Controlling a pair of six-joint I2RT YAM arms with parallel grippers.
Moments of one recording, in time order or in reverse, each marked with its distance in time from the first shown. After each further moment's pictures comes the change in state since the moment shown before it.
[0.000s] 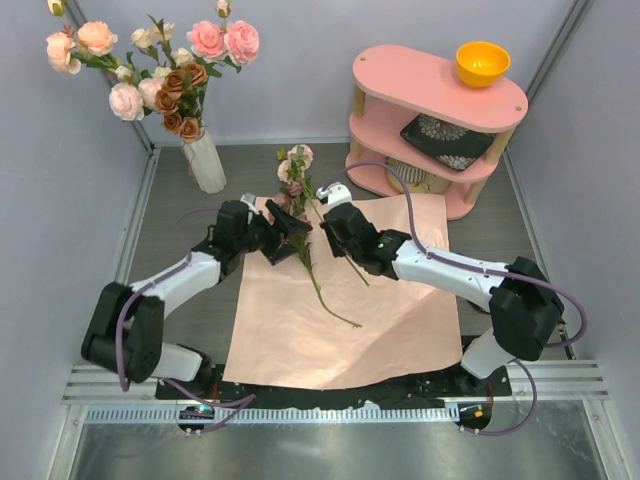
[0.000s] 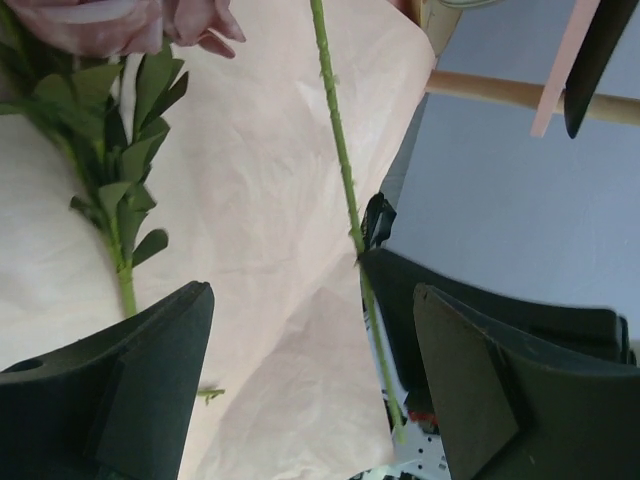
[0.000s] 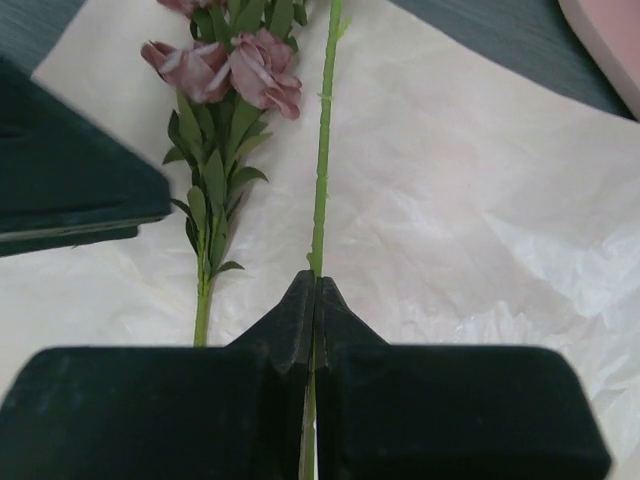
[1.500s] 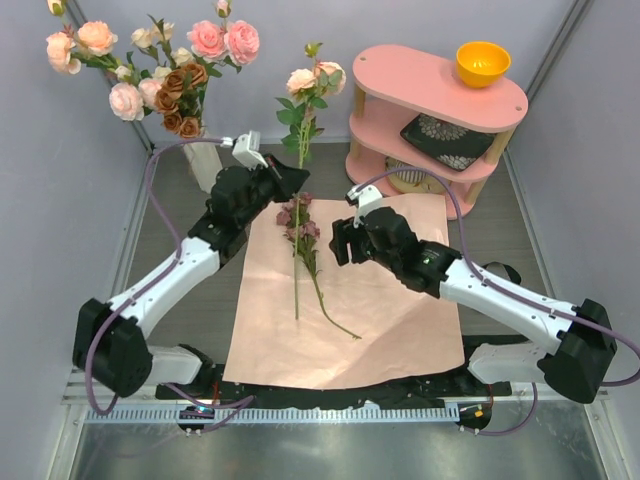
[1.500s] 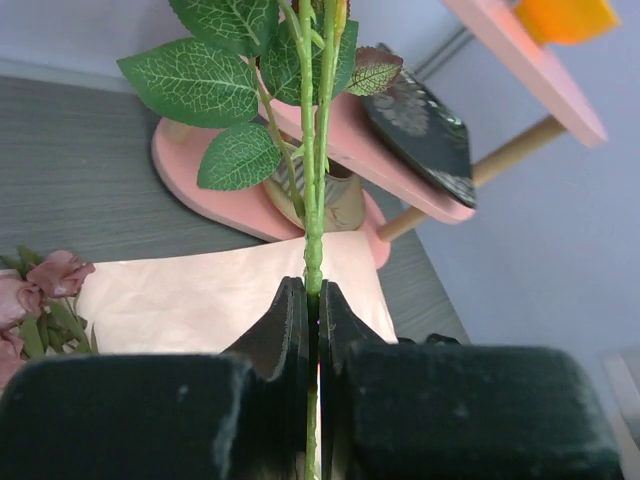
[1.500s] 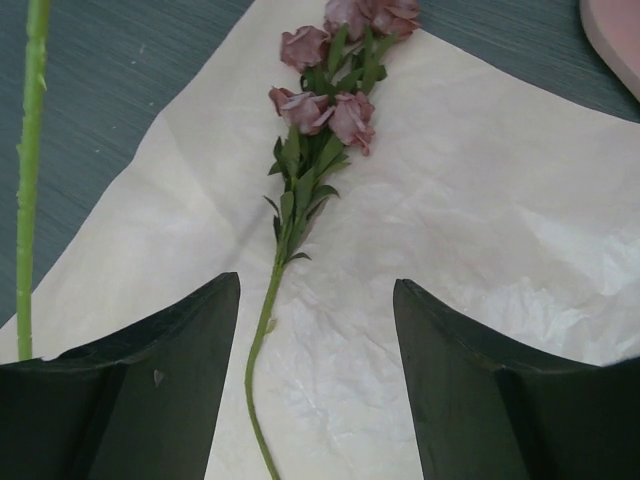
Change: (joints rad) left arm -0.164 0.068 0.397 0.087 -0.378 0.521; right arm -0.008 -0.313 -0.129 -0.061 -0.128 0.055
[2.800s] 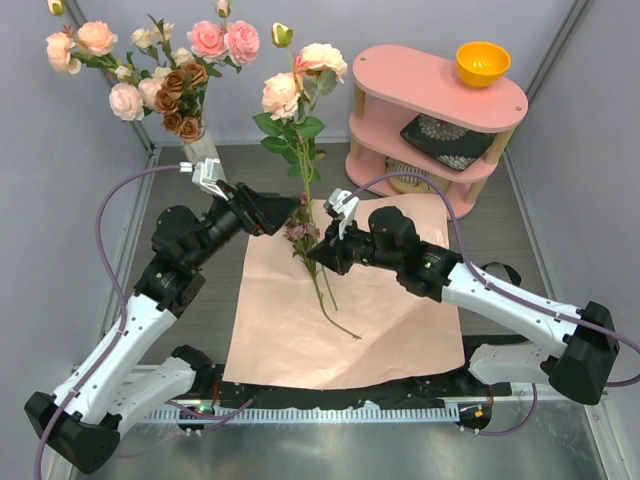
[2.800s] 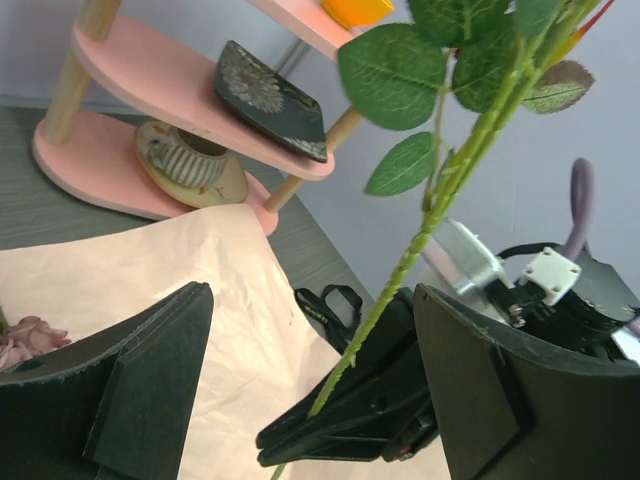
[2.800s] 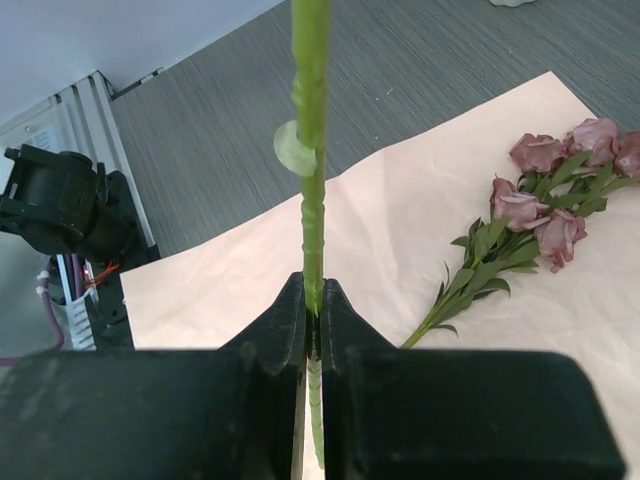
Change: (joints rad) left arm -0.010 -0.531 -0.210 -0.093 0.150 -0.045; right arm 0.032 -0.026 0.000 0.194 -0.487 -0.110
